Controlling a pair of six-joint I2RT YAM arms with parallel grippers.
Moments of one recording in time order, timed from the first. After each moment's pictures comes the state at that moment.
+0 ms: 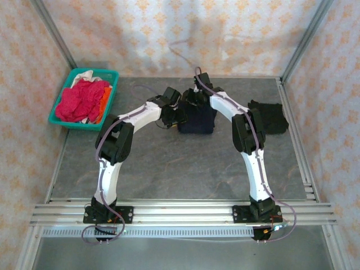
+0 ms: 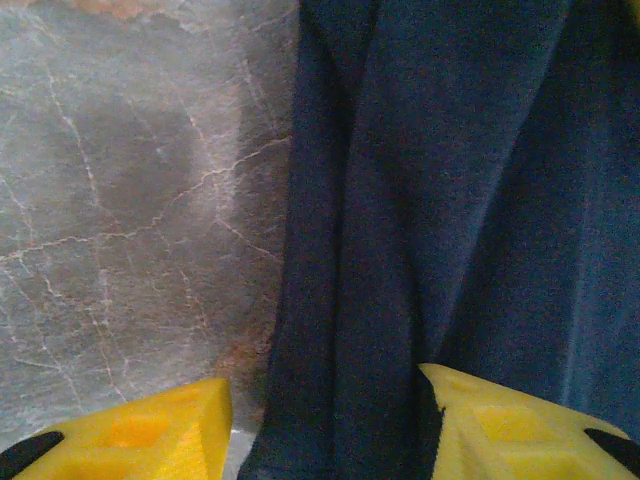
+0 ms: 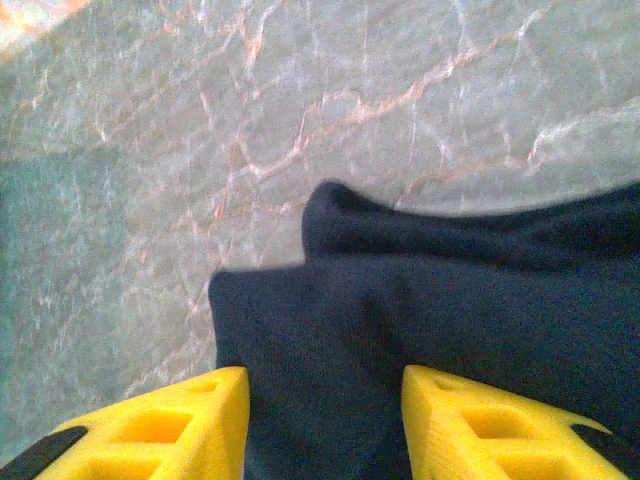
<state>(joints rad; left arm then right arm) -0.44 2.15 1.65 -0.60 0.19 -0.76 0.40 2.35 1.96 -0.44 -0.24 0.65</state>
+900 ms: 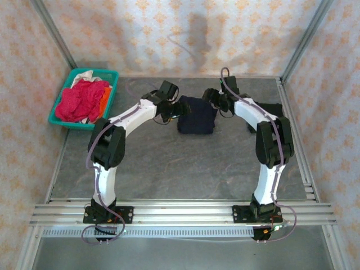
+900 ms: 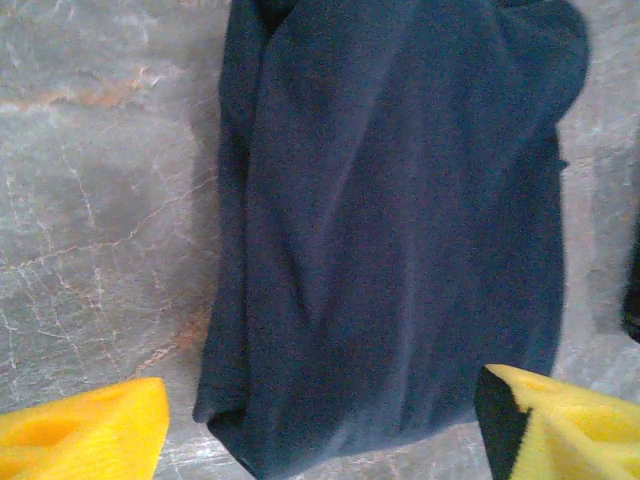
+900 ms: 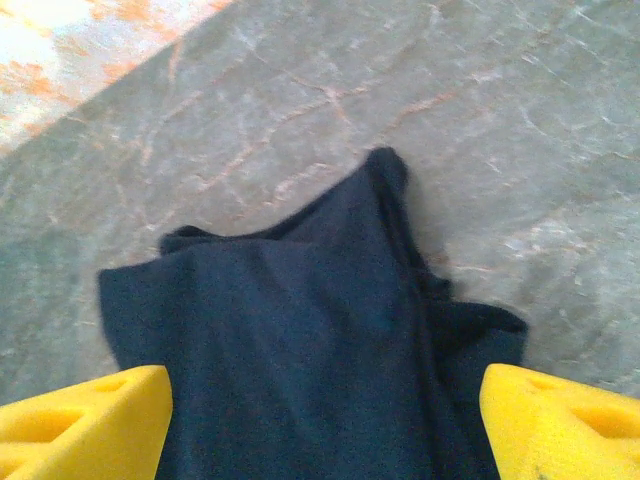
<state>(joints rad) -0.44 2.03 1.67 -0.60 0.18 -0.74 0.26 1.95 1.46 -0.31 -0.15 0.62</state>
